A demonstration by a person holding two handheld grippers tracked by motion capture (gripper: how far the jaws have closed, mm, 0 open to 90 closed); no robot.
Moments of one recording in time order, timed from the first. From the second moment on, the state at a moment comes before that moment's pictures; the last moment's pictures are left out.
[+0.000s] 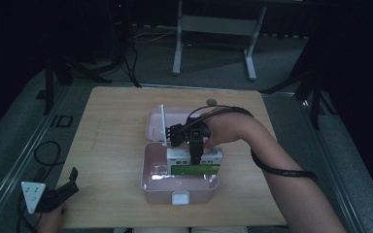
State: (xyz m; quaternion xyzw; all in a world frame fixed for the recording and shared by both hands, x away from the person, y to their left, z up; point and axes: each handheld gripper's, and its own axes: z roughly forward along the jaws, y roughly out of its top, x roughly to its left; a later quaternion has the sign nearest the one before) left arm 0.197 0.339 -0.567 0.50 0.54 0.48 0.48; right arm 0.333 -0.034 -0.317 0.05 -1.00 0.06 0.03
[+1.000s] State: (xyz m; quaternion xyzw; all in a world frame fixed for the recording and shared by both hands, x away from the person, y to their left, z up) left arm 0.197 0.339 -0.567 0.50 0.54 0.48 0.48; right arm 0.336 -0.022 -0.407 0.05 -0.99 0.07 0.06
